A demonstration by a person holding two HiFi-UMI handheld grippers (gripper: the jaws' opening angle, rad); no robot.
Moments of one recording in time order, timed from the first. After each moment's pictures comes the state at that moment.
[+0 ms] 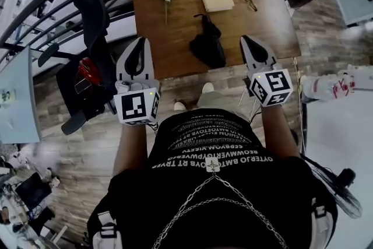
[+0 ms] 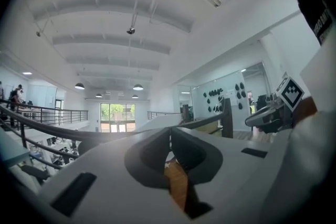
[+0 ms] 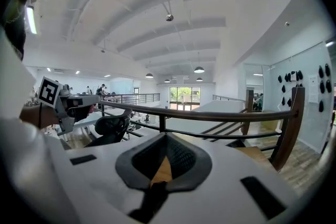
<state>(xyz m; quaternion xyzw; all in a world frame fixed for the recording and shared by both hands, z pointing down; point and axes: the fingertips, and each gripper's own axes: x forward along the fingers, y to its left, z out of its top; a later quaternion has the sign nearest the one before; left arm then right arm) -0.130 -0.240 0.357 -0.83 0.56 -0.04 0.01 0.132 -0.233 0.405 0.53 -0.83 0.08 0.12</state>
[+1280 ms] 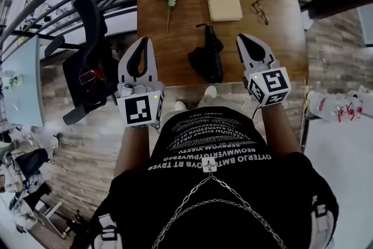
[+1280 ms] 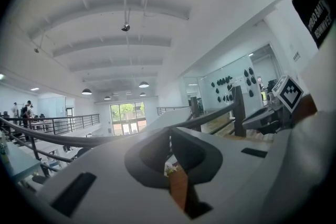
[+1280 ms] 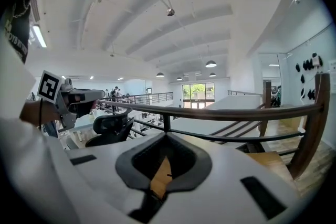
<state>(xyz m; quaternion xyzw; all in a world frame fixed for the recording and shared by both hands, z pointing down) -0.069 -0.312 0.362 -0.79 0.61 -0.09 0.03 0.162 -0.337 0.436 0.45 -0.88 0.10 0.12</state>
